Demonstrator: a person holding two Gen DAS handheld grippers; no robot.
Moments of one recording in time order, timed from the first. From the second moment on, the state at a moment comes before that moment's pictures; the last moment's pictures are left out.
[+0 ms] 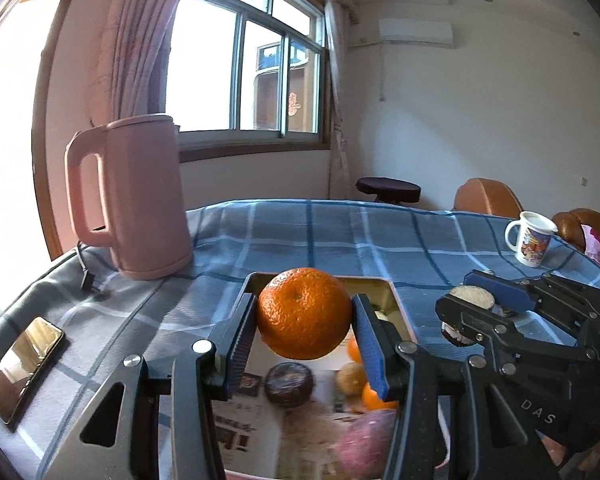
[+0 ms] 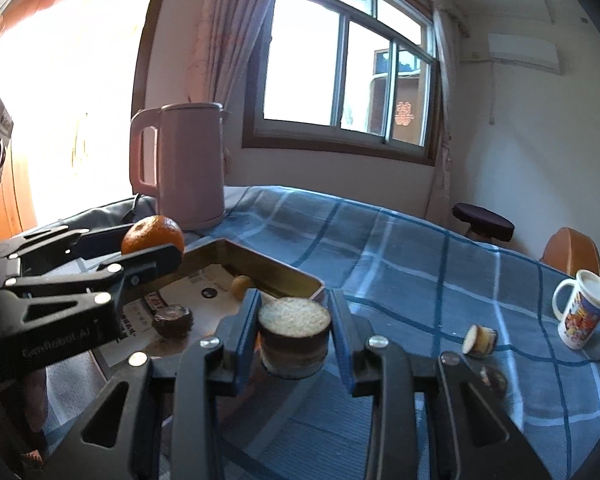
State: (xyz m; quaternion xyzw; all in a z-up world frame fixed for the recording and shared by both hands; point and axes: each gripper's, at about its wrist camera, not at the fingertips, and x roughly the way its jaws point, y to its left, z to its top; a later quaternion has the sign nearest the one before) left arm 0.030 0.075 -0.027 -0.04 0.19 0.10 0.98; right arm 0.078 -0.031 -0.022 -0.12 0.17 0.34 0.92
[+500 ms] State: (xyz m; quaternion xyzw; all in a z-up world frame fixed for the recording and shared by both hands) left arm 0.036 0.098 -0.038 -0.05 0.24 0.10 0.97; right arm 0.075 0.011 -0.031 -0.16 0.19 0.37 0.89
